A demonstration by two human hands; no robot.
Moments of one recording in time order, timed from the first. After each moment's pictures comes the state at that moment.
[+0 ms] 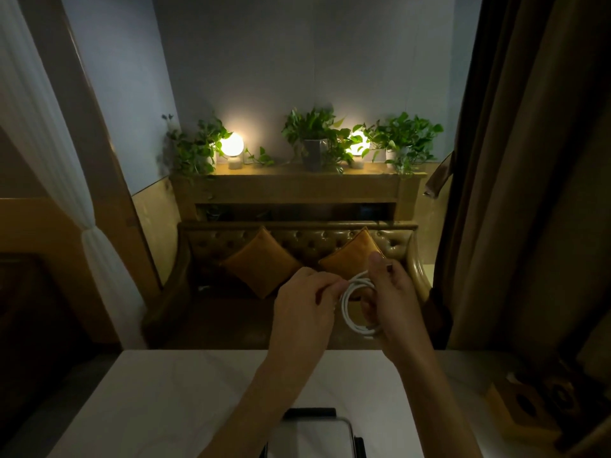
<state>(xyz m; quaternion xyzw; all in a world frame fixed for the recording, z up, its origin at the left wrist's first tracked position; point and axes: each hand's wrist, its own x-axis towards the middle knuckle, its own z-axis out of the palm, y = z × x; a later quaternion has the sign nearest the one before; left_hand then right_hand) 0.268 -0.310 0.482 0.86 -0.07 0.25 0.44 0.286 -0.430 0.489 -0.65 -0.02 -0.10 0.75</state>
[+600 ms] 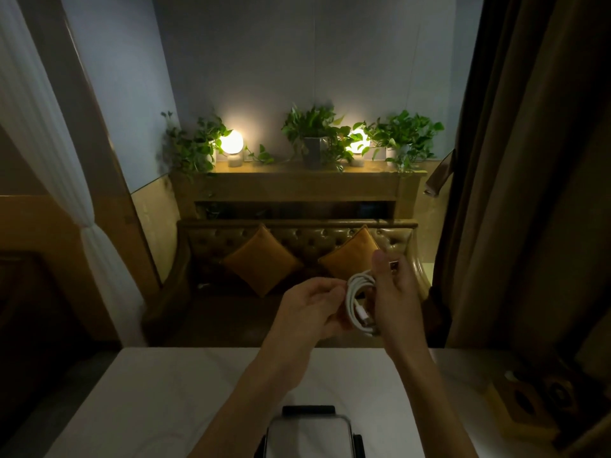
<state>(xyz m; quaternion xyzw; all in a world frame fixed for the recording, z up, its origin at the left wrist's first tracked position) 0.253 -0.310 0.493 0.67 -0.01 -0.03 0.74 0.289 -0.429 0.484 -0.69 -0.02 -0.19 0.70</state>
